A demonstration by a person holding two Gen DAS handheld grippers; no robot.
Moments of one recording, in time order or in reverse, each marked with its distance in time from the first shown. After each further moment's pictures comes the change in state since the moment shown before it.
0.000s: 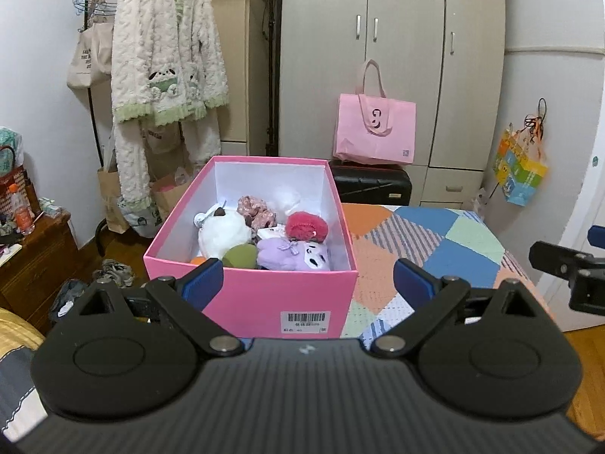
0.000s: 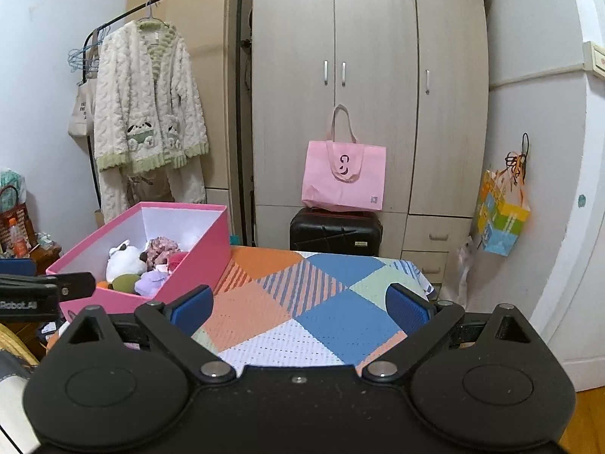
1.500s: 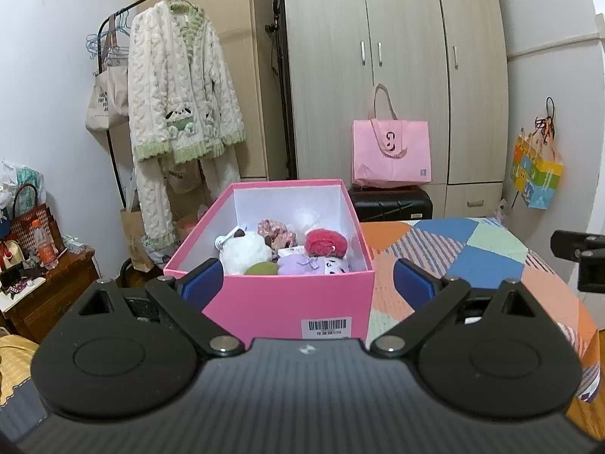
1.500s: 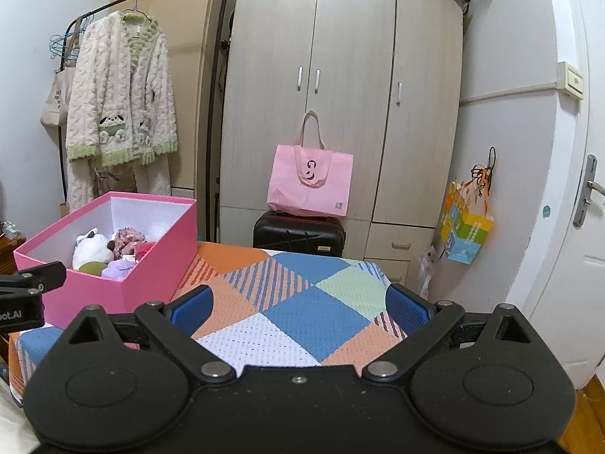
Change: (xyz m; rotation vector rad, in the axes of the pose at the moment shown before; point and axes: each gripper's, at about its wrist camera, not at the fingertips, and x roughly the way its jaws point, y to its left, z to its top) left arm -0.006 -0.011 -0.024 0.075 -0.119 0.079; right arm -0.009 0.007 -0.017 -0.039 -0.026 -0.139
